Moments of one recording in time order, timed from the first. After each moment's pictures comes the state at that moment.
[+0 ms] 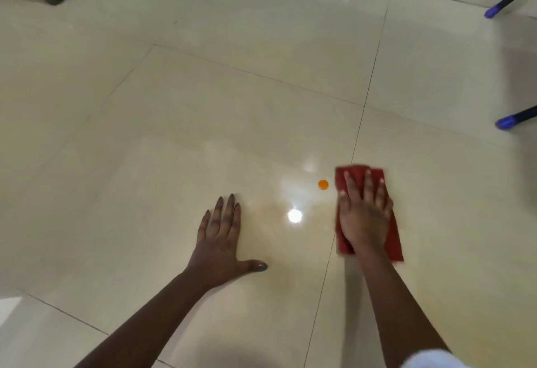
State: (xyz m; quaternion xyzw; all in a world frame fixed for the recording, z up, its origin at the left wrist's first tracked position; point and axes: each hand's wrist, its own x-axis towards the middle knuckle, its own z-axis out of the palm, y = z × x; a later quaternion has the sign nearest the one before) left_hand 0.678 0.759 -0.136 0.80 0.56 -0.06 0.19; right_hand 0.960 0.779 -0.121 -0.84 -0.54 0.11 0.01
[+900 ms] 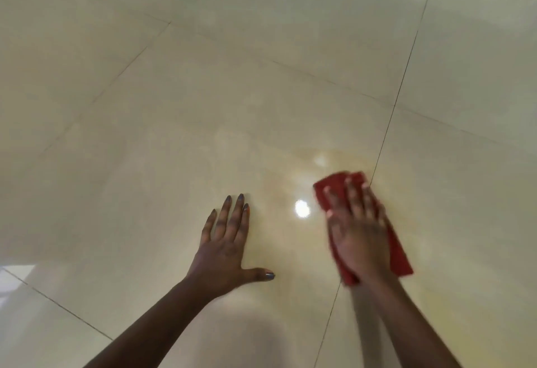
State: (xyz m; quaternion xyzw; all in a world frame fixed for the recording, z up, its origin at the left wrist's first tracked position) left_hand 0.680 0.758 -0.134 0.81 0.56 -0.07 0.16; right_hand 0.940 0.773 -0.127 -0.72 -0.69 0.06 0.01
